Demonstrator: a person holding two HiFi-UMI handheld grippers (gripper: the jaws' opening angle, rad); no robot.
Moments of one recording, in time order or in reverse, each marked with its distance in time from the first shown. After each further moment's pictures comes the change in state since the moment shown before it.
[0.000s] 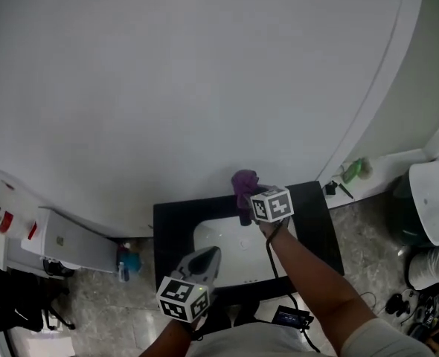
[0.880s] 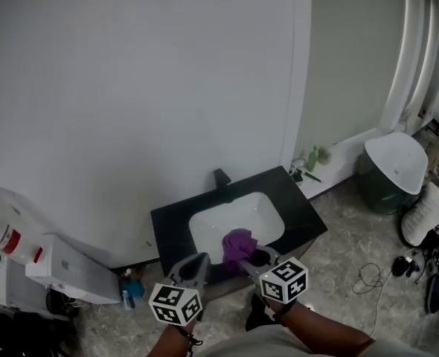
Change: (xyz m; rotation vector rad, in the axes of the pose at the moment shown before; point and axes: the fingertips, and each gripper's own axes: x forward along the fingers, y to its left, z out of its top) left arm -0.212 -0.084 -0.049 0.135 -0.103 -0.153; right arm -0.296 0.311 -0.134 0.032 -0.394 0.051
